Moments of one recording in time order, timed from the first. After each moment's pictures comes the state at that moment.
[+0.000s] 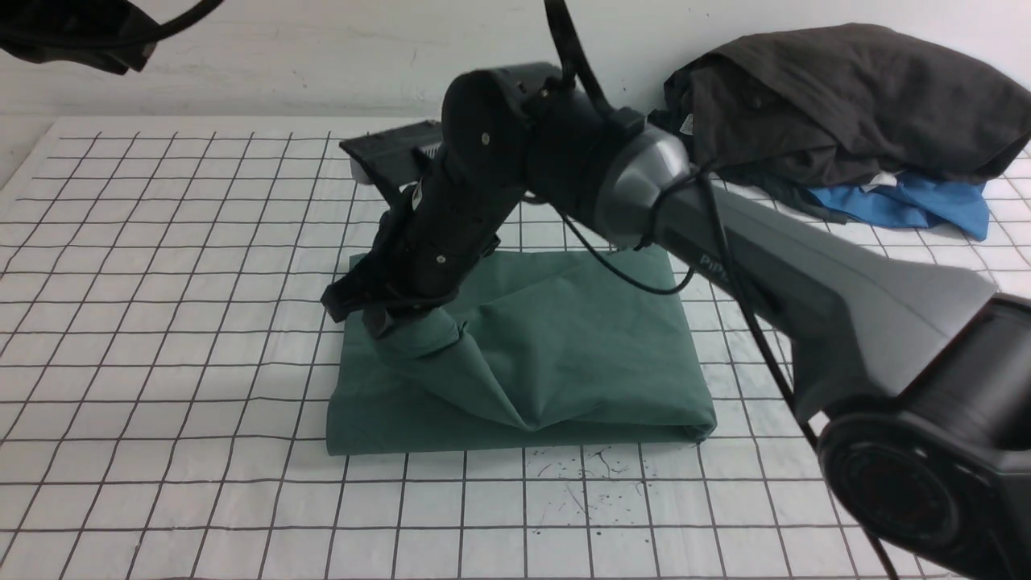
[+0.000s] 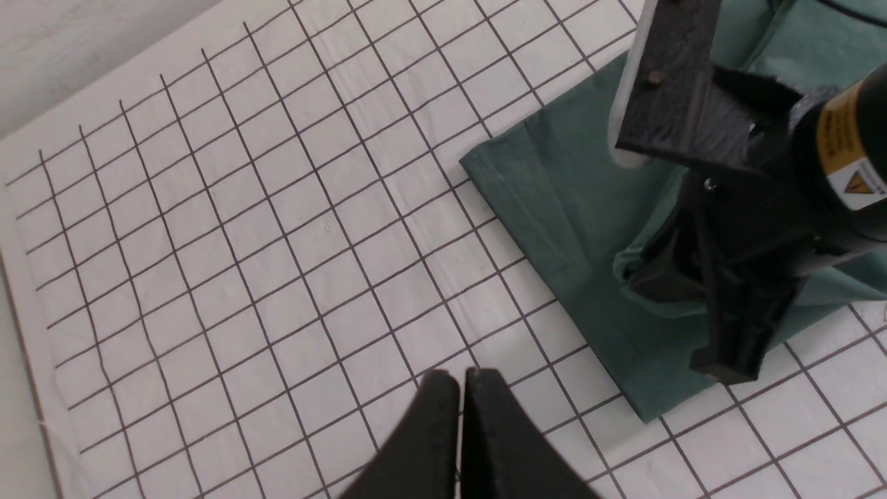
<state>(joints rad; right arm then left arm) 0.73 2.40 -2.32 0.31 1.17 -0.11 -0.18 1.39 -1.71 -0.04 1.26 0.33</state>
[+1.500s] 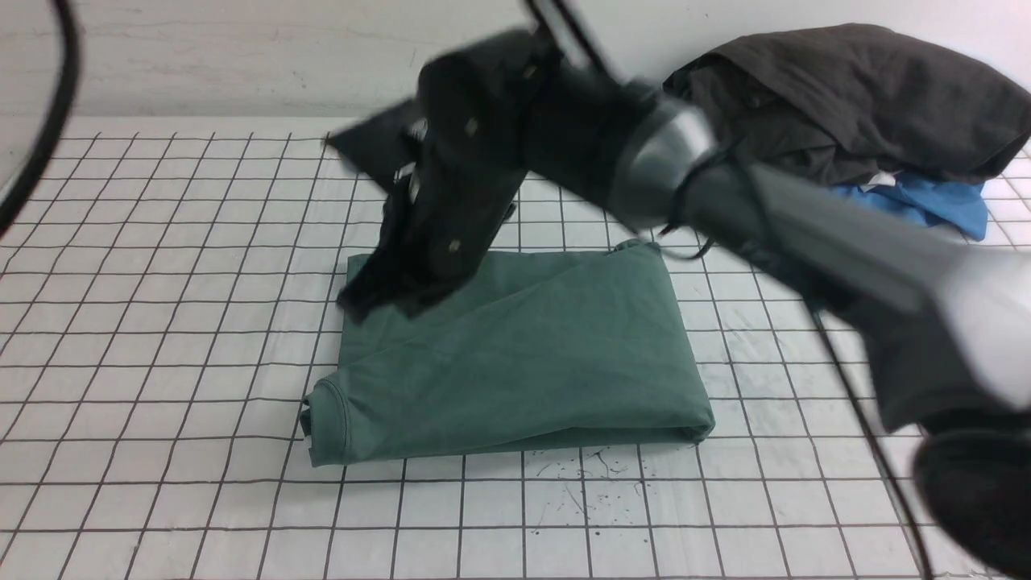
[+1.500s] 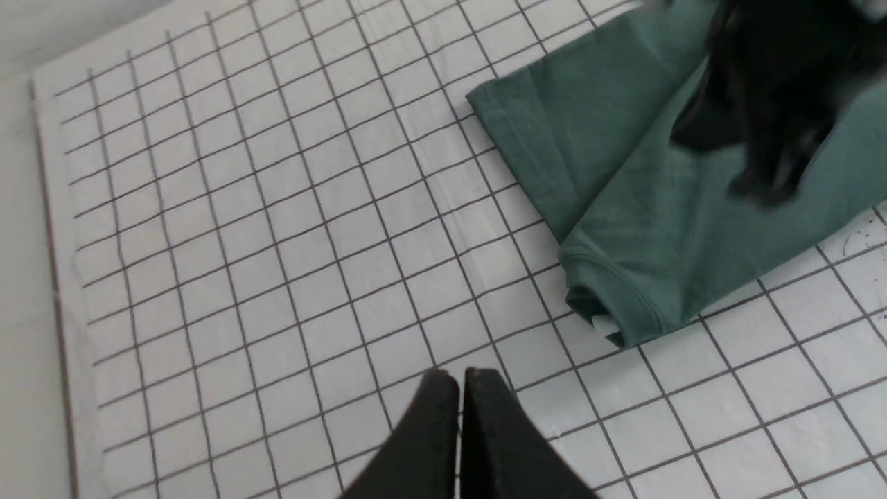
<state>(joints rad) 0.77 2.16 -2.23 0.09 1.25 -0.12 -0.18 0.87 -1.25 0.02 1.20 0.20</state>
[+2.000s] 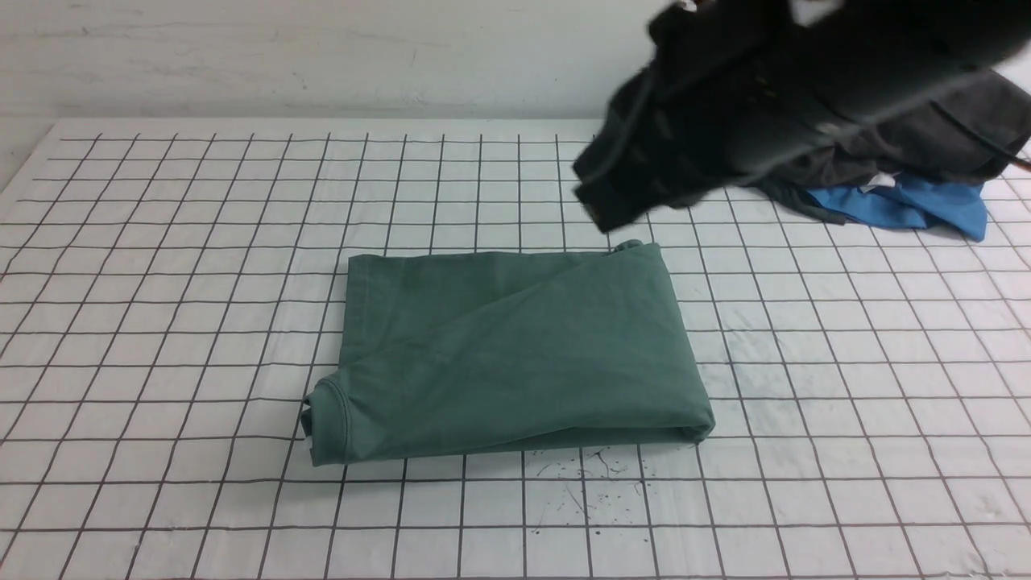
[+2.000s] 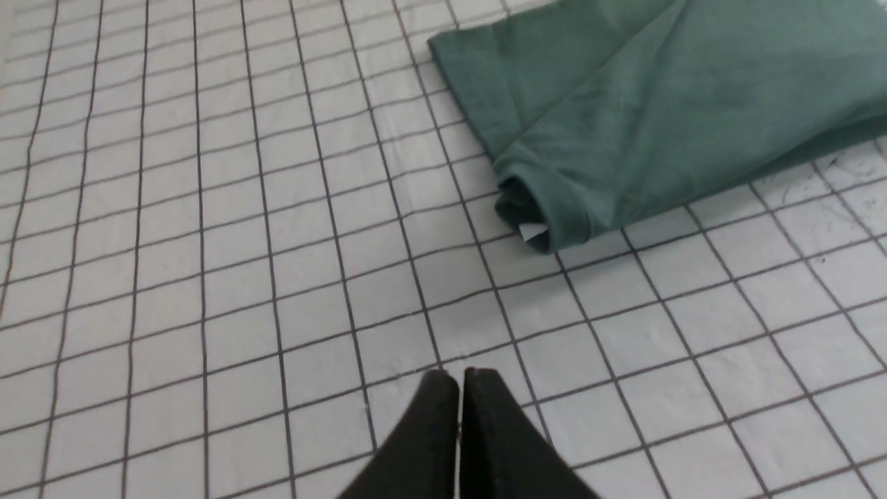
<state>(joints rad) 0.73 1.39 -1.49 0.06 0.98 -0.16 -0.18 0.20 -0.57 -0.06 0.96 0.10</state>
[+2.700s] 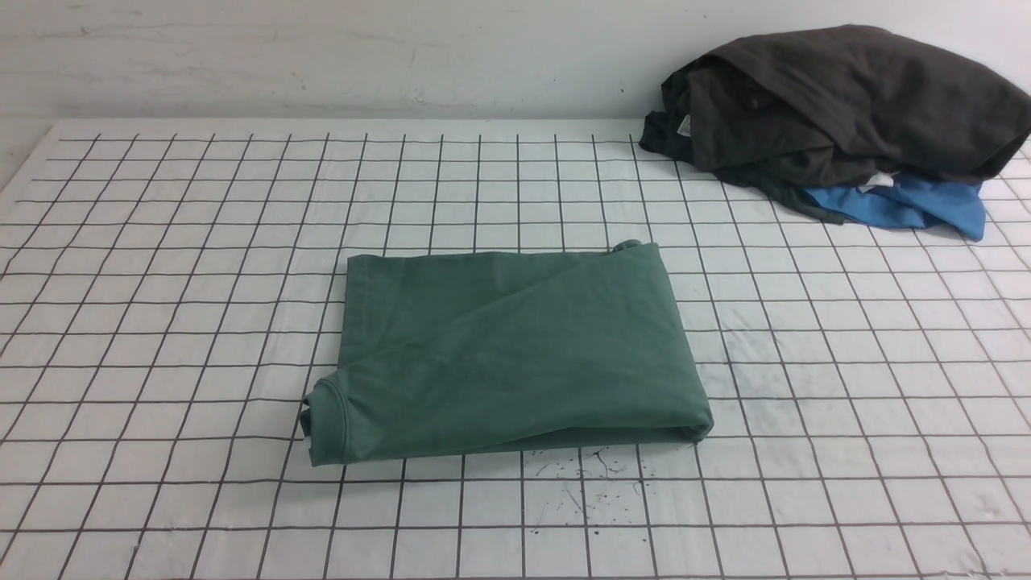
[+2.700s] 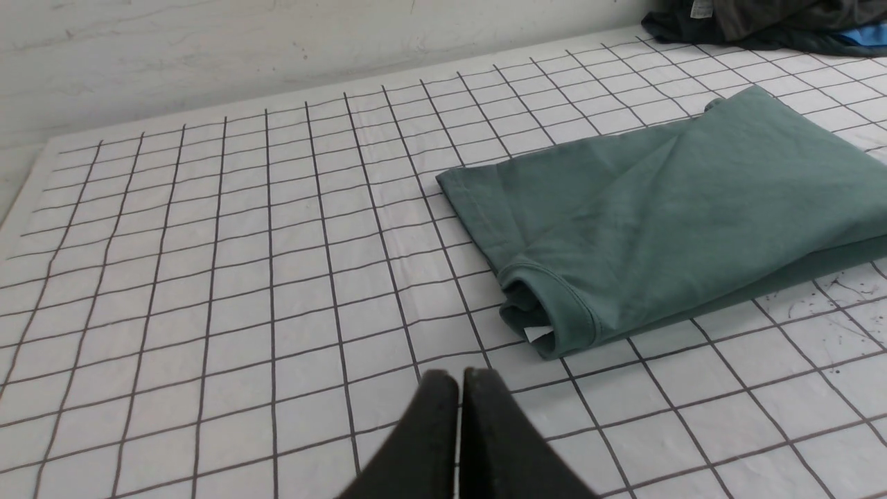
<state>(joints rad) 0.73 0.48 -0.74 0.05 0.33 -0.16 -0.18 -0.02 -0.40 -0.07 0.78 0.10</state>
